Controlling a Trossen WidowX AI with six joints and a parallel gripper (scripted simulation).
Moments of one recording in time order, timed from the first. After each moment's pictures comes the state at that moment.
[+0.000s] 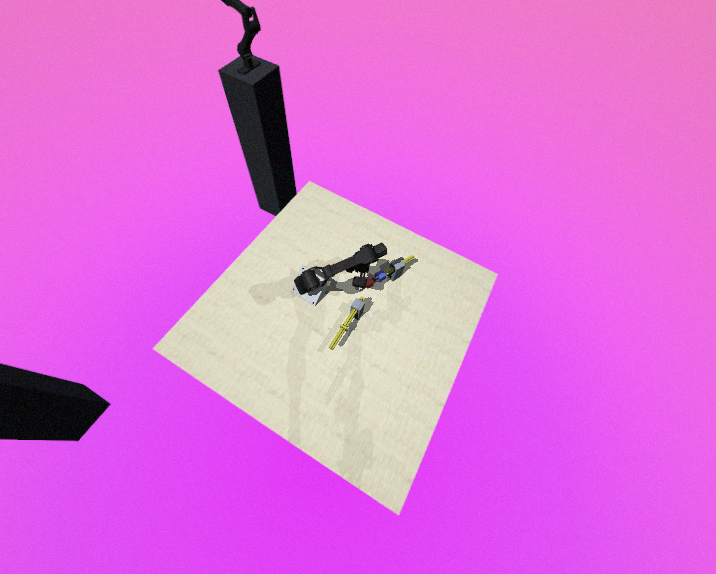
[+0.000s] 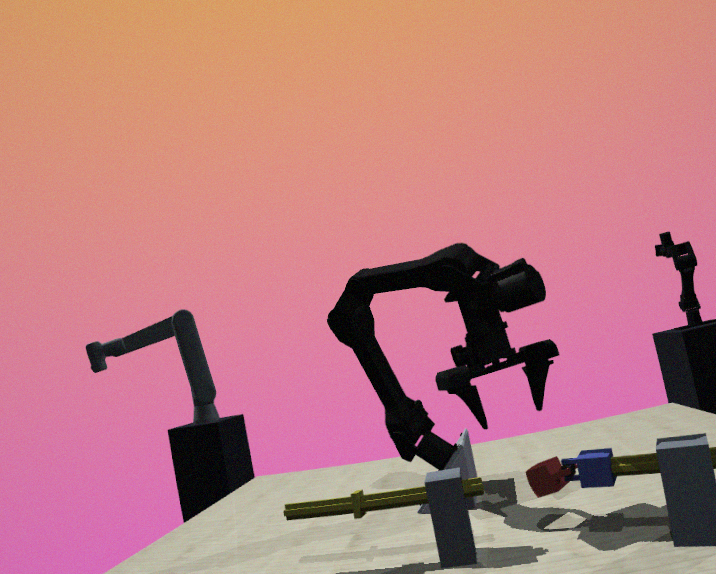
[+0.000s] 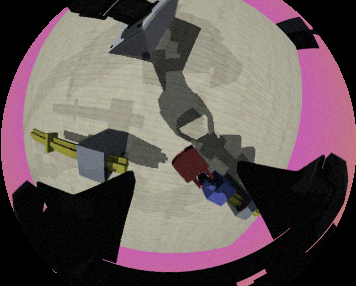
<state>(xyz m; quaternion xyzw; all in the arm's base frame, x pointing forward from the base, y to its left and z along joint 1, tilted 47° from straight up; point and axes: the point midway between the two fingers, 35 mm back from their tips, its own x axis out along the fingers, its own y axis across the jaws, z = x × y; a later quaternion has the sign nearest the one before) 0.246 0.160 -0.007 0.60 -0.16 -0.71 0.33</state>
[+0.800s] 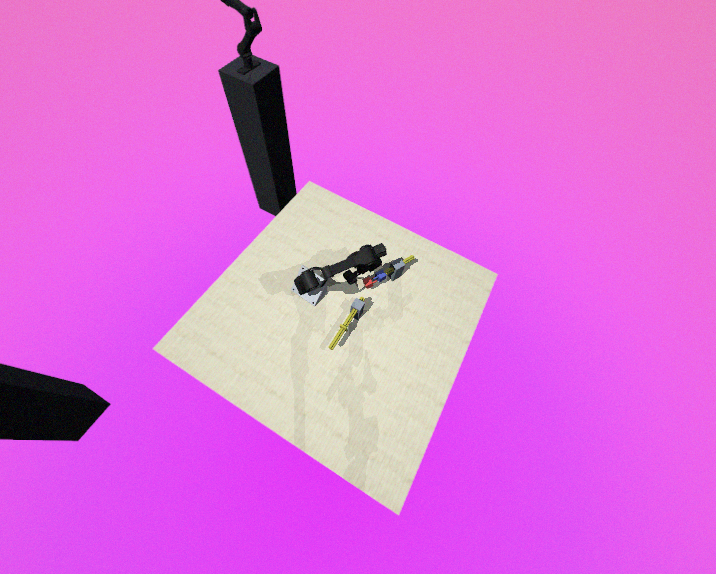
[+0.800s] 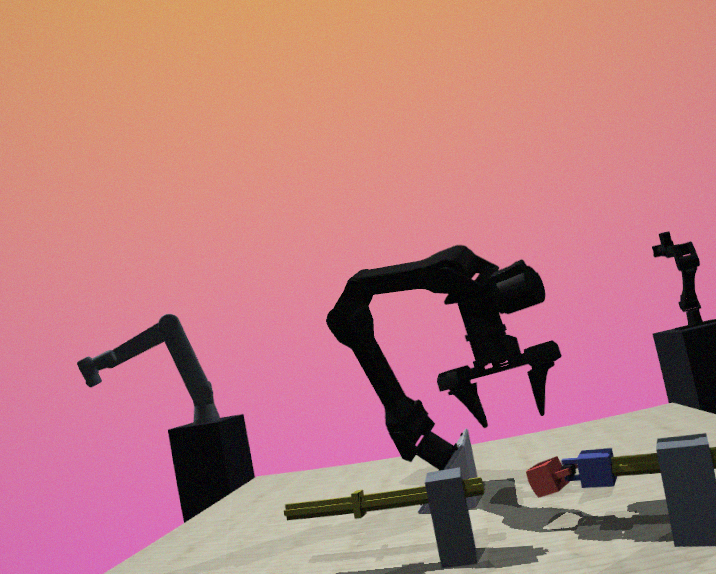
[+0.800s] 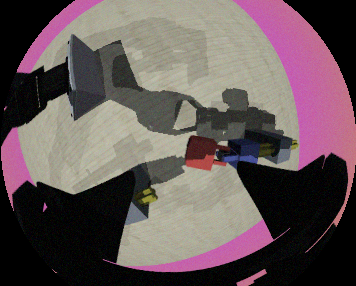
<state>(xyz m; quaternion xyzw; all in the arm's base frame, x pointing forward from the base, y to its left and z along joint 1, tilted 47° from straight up) 0.245 0.158 -0.009 0.68 -0.40 -0.61 0.09</state>
